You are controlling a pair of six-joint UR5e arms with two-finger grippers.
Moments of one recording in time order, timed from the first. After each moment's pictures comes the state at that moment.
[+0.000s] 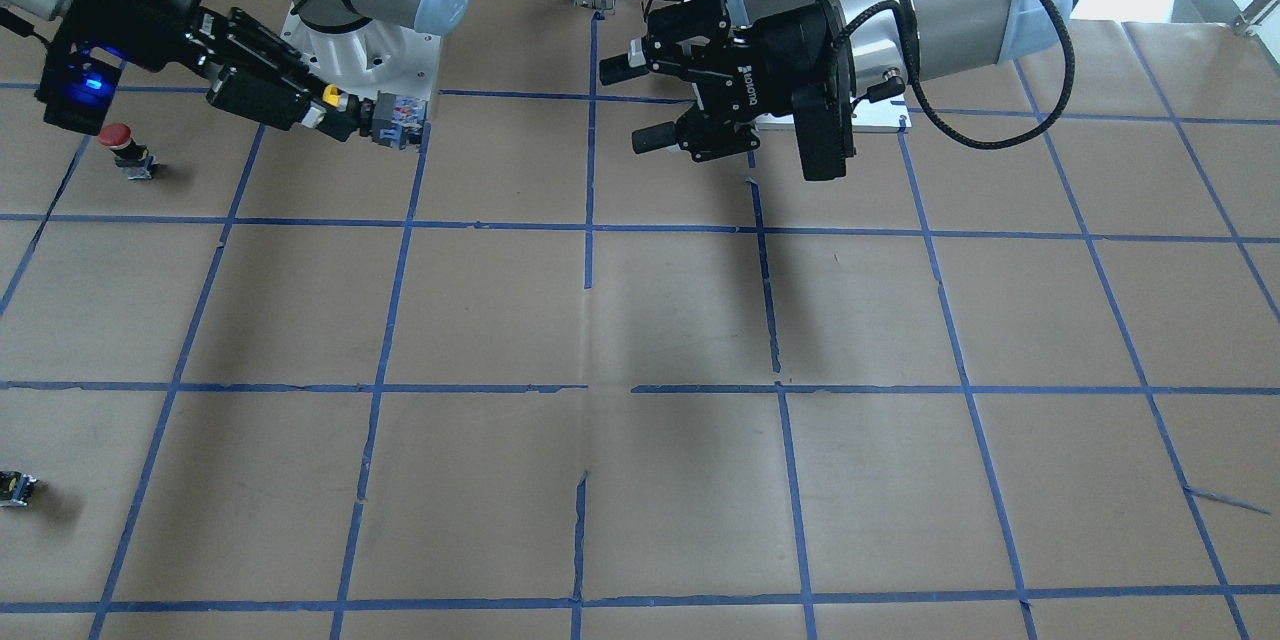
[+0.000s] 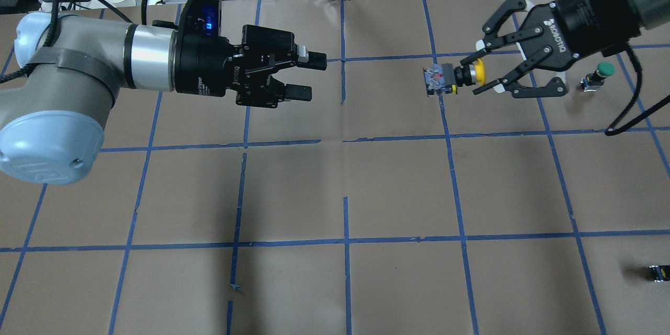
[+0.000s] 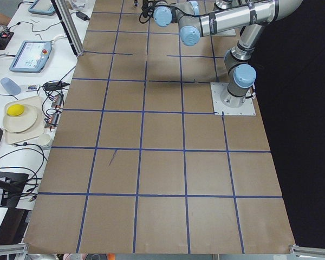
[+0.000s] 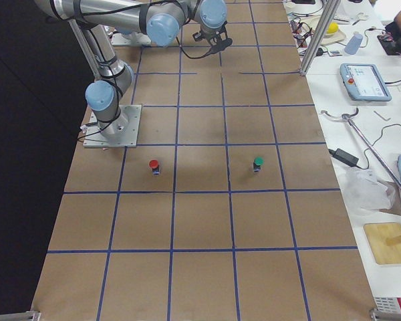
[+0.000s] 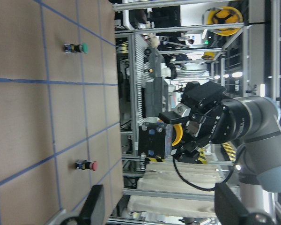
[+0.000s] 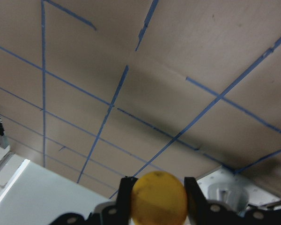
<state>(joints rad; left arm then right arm) -1.47 -1.50 -1.91 -1.41 0.44 0.16 1.22 -1.67 1.67 -1.26 -0.92 0.53</state>
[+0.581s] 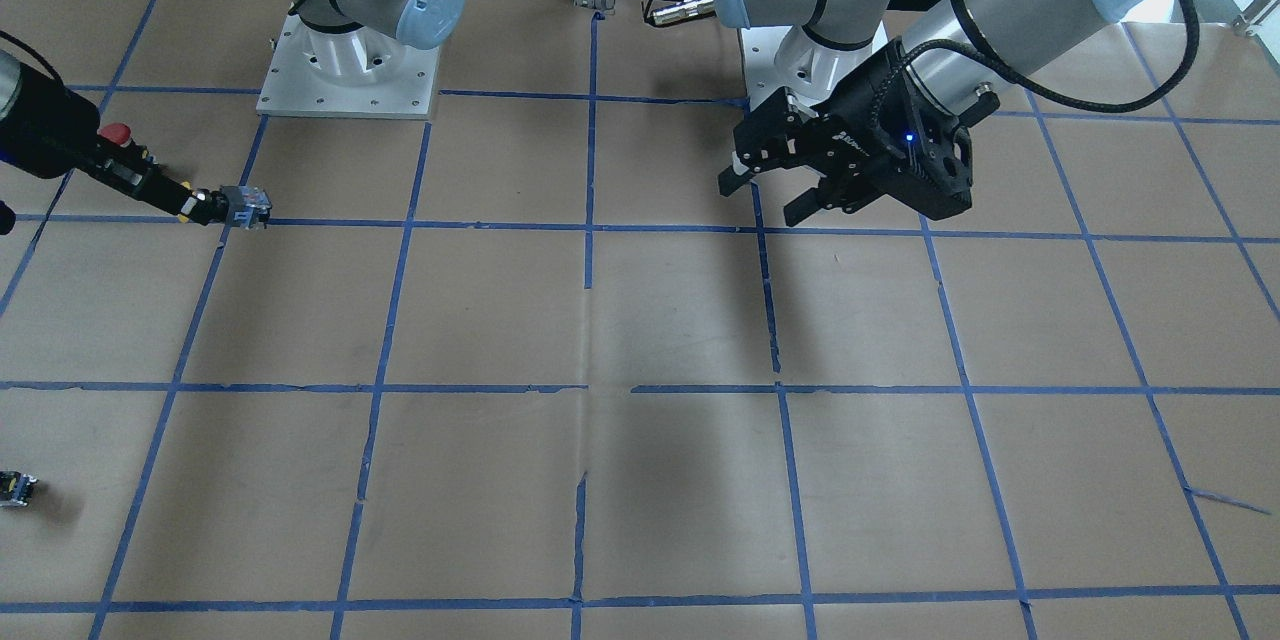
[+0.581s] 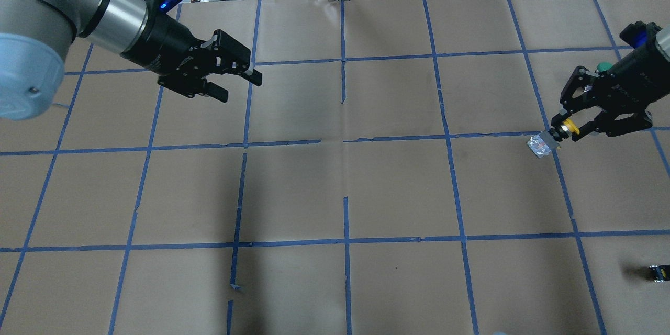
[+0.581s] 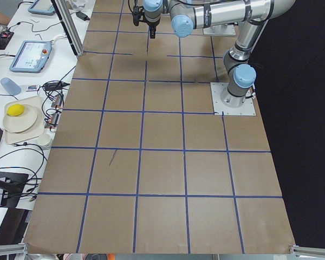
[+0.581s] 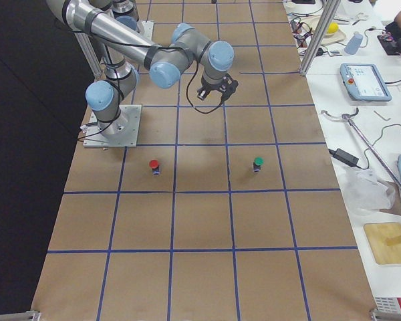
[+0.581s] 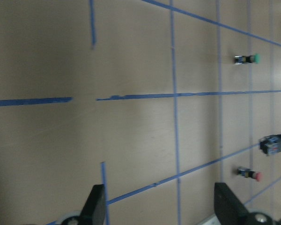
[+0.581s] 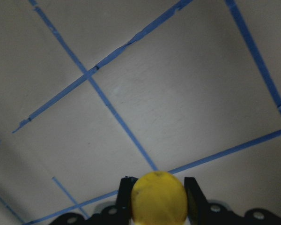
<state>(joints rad) -1.46 -1.58 -1.67 -1.52 1.11 0.13 1.05 -1.55 1.82 -1.59 -1.34 -0.05</state>
